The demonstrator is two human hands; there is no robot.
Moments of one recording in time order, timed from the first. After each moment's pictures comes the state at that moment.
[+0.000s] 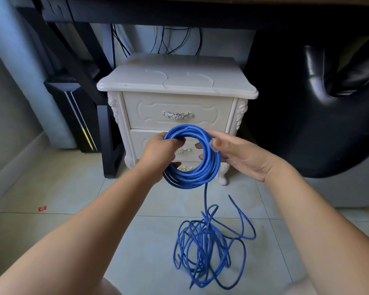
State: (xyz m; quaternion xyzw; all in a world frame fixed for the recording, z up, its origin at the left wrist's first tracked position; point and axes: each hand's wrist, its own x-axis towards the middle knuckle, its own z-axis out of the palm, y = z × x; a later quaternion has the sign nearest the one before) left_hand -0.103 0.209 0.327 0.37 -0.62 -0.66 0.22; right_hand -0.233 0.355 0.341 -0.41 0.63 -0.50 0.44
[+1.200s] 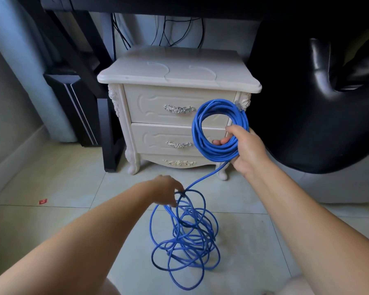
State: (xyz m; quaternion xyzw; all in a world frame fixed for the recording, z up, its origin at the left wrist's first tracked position) left_hand -0.087 0.196 0.241 0.18 -0.95 -0.14 -0.23; right_hand -0.227 0.333 0.321 -0.07 0.60 -0.74 0.28
